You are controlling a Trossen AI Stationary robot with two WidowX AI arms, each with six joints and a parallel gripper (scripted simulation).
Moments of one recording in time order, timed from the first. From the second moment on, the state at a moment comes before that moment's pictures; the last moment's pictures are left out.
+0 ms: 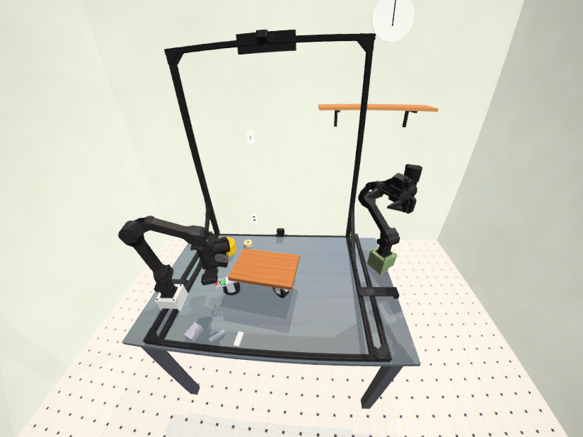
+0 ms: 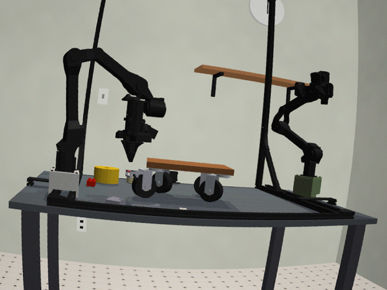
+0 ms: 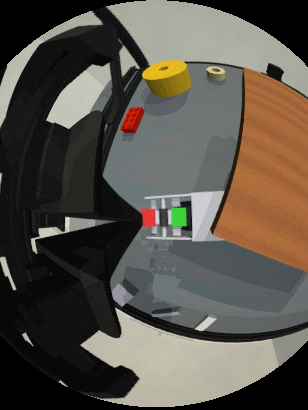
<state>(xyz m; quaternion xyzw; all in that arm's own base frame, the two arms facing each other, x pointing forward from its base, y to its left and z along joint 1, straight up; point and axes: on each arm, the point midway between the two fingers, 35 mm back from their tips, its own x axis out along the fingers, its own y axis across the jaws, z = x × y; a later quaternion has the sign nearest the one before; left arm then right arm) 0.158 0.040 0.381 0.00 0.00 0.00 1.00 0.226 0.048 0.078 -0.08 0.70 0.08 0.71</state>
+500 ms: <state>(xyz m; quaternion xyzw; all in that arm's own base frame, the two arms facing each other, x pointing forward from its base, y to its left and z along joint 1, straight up) 0.158 0.040 0.381 0.00 0.00 0.00 1.00 0.226 0.048 0.065 -0.08 0.70 0.08 0.71</state>
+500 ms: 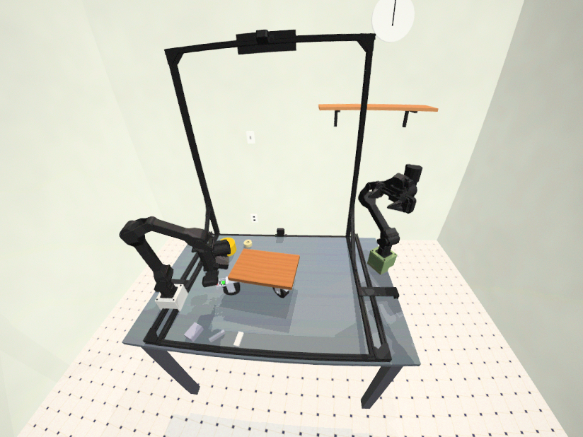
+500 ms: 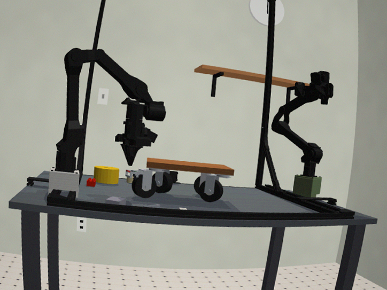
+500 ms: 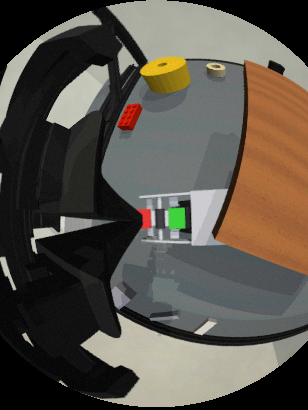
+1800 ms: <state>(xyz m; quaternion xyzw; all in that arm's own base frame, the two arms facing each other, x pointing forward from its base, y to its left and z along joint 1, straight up) 0.158 0.040 0.381 0.00 0.00 0.00 1.00 0.226 0.049 0.045 -0.08 0.70 0.08 0.71</state>
